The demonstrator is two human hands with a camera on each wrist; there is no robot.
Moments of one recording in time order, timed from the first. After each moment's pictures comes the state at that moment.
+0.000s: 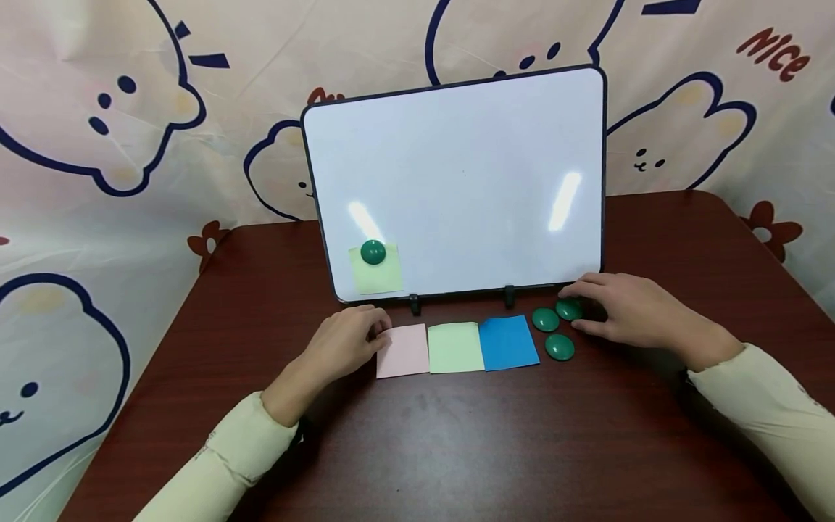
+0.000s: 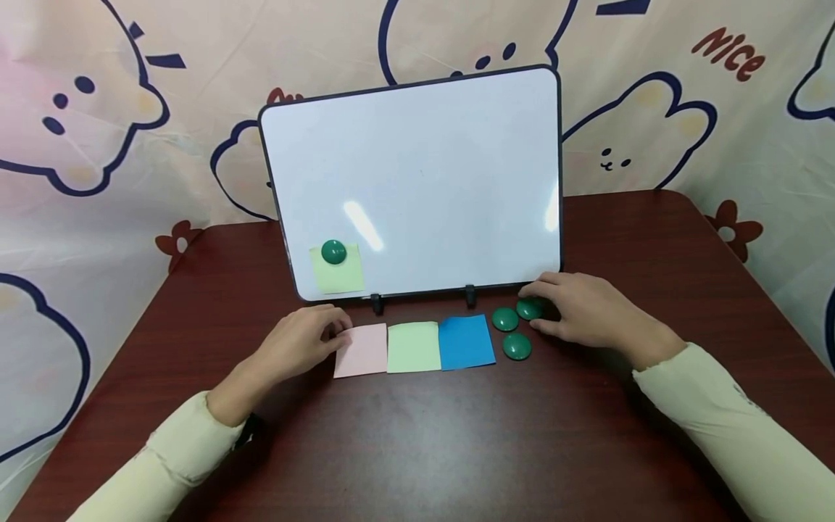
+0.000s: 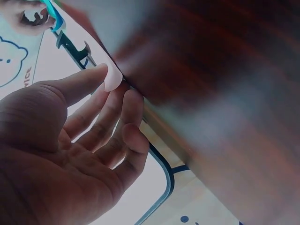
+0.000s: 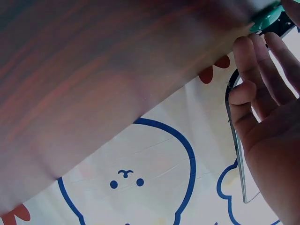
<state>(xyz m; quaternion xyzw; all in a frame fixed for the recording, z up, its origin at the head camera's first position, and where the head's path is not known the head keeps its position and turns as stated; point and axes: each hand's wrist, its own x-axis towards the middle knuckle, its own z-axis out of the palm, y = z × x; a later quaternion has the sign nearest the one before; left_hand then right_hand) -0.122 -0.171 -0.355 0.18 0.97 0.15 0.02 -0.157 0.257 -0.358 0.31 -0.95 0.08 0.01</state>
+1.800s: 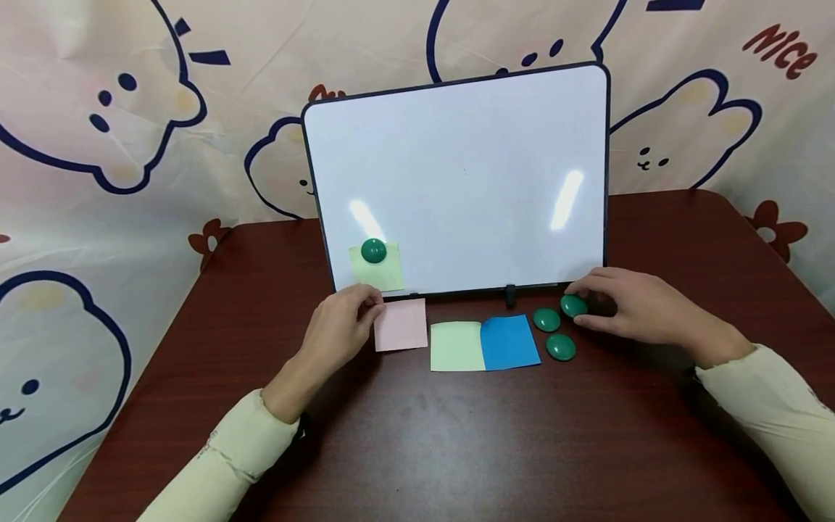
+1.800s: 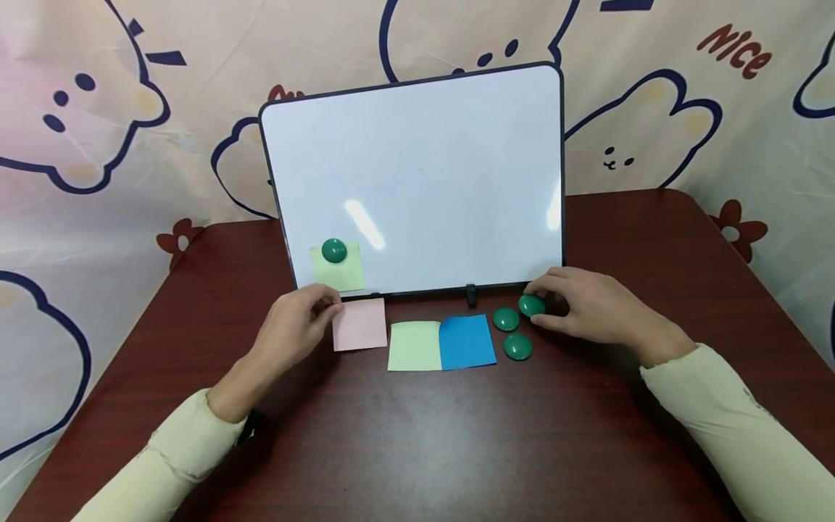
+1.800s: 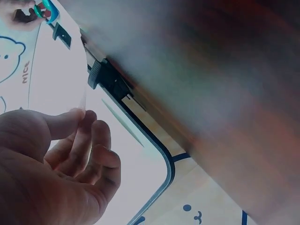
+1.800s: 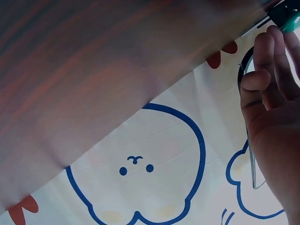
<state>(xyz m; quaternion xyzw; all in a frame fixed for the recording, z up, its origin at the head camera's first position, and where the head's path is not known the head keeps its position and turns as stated) -0.126 -0.172 -0.351 0.17 0.95 0.23 -0.15 -0.160 0.262 -0.359 0.29 -0.95 0.12 0.01</state>
